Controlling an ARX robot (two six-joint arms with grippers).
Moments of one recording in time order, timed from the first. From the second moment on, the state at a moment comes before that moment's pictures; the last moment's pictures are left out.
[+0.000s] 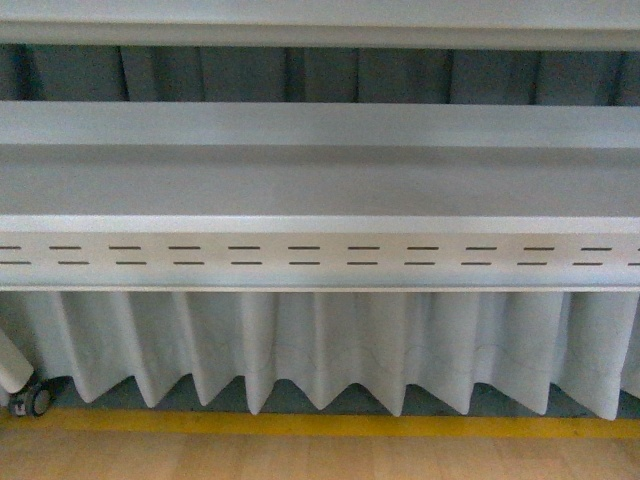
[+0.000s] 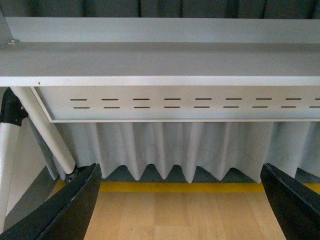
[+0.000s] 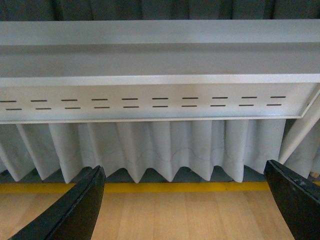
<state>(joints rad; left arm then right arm) 0.00 0.00 0.01 0.00 0.00 0.00 0.00 0.00 0.01 0.00 0.00 -0.01</state>
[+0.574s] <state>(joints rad) 0.00 0.00 0.01 0.00 0.00 0.00 0.00 0.00 0.01 0.00 0.00 -0.01</state>
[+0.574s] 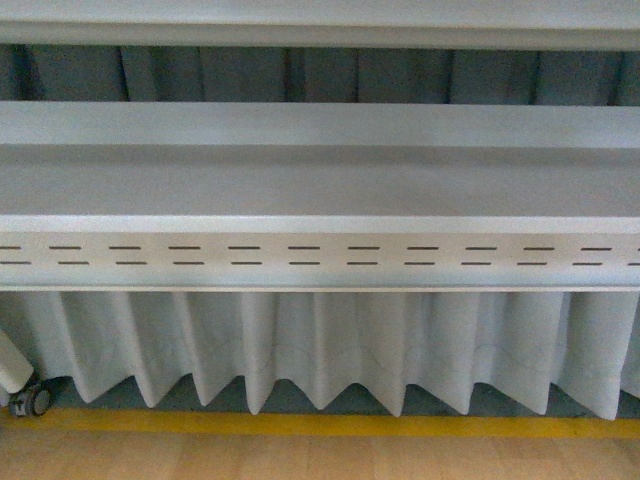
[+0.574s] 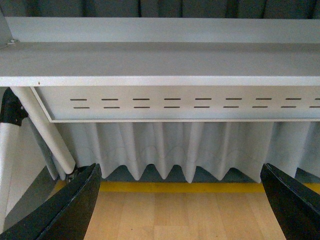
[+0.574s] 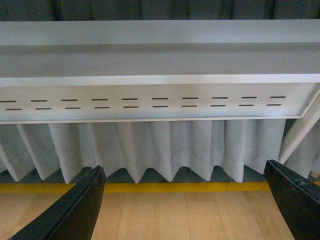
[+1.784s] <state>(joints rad) 0.00 0.00 0.01 0.00 0.00 0.00 0.00 0.00 0.01 0.00 0.00 -0.01</state>
